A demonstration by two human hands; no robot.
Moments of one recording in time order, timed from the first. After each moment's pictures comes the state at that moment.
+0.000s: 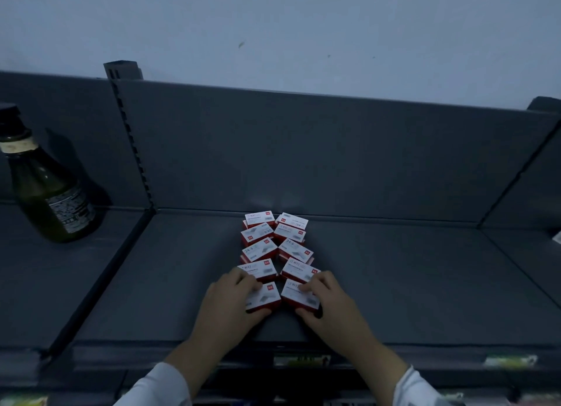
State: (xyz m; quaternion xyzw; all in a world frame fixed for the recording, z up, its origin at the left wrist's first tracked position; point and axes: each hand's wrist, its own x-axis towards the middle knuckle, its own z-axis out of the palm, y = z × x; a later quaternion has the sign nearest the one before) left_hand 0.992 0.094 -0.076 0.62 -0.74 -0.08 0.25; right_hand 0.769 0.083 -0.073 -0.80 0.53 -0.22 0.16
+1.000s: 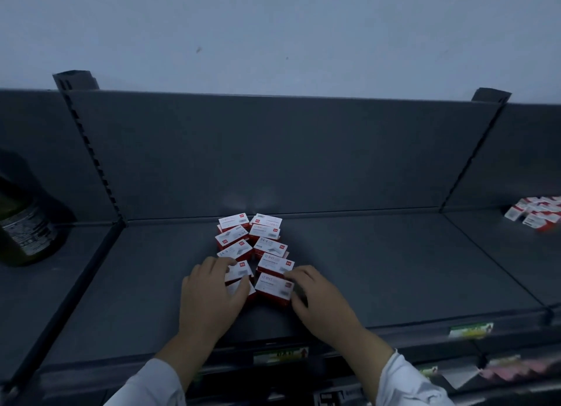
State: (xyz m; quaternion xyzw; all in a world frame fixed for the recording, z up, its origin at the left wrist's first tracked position) left_hand 0.973 0.083 -0.053 0.67 -0.67 -0.05 0.30; right_hand 0.759 0.088 -0.054 -0.80 0.54 -0.22 0.15
